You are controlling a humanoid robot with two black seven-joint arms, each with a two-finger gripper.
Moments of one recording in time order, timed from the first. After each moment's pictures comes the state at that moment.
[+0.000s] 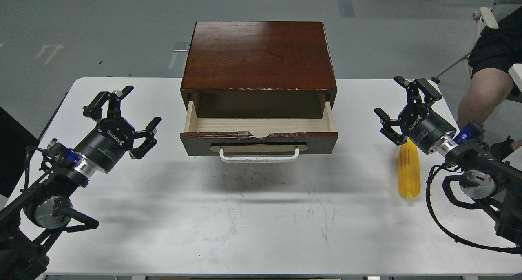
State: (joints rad) left arm -0.23 0.48 -1.08 -1.13 0.37 -0.49 -0.32; right arm 0.65 -0.52 0.42 0.77 -0.15 0.49 0.49
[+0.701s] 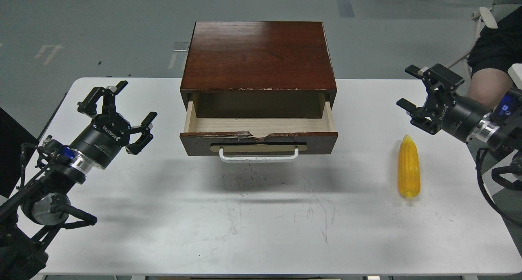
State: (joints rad) left arm -0.24 0.48 -1.09 -1.13 0.37 -0.49 -0.32; right arm 0.73 -0.80 0.41 0.96 -0.58 0.49 0.49
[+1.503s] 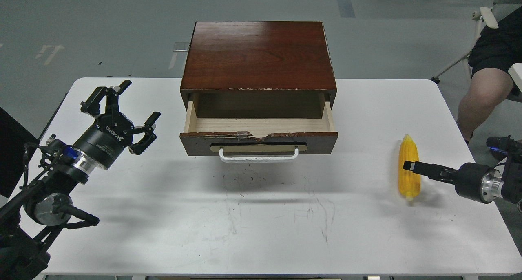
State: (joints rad) left arm -0.24 0.48 -1.09 -1.14 0.37 -0.49 -0.32; right arm 0.75 -0.86 -0.04 0.95 -1.12 0.13 0.49
